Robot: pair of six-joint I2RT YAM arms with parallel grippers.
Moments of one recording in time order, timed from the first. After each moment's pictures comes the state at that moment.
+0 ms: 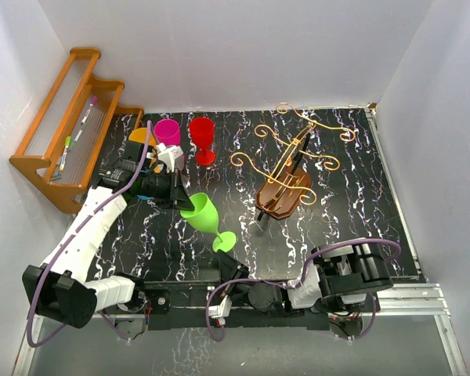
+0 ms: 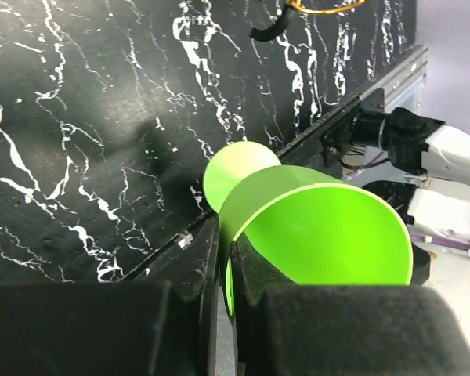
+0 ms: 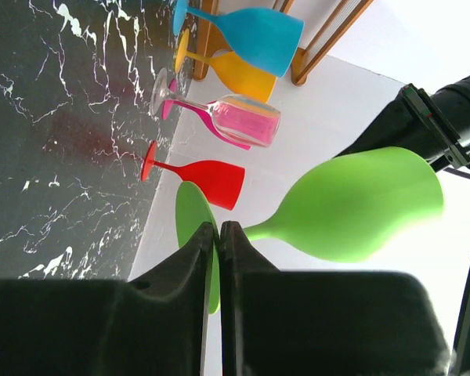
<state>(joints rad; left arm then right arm) -0.30 1.18 1.14 -0.96 0.67 -0.28 1.67 1.72 0.36 1.20 0.72 -1.74</state>
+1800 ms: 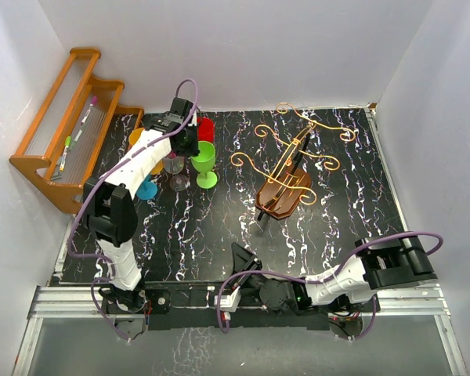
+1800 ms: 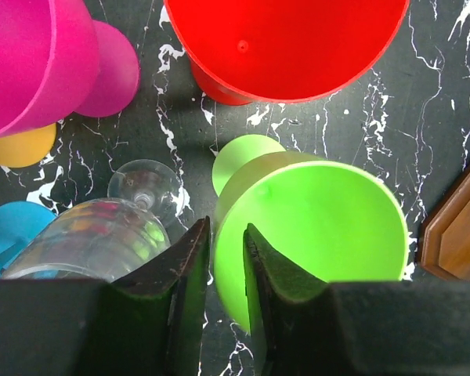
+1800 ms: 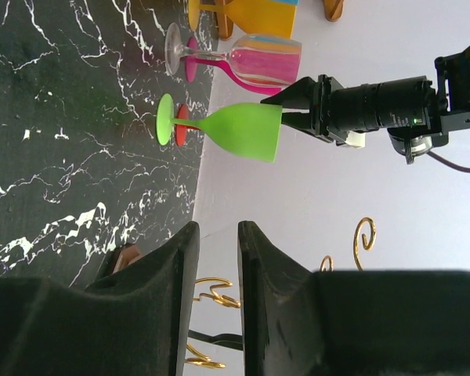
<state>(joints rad) -0.38 1.86 1.68 -0.79 -0.11 -0.29 1.70 1.43 0.31 0.92 0.84 -1.47</state>
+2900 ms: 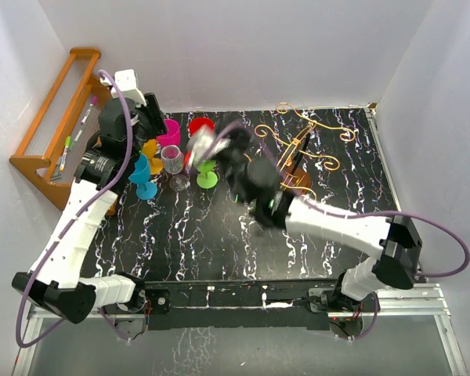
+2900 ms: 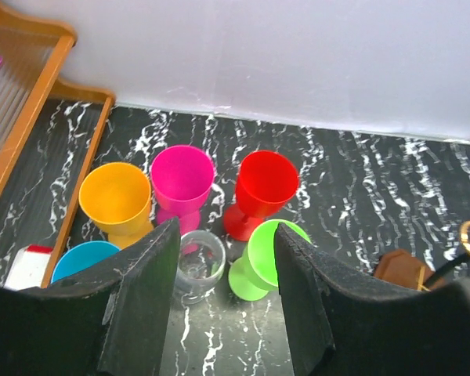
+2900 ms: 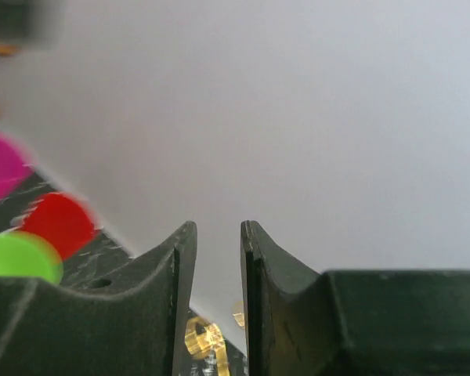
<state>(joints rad) -0.38 1.21 1.52 -0.52 -0.32 -0.25 1.20 1.47 1.15 0.70 0.66 -1.19</state>
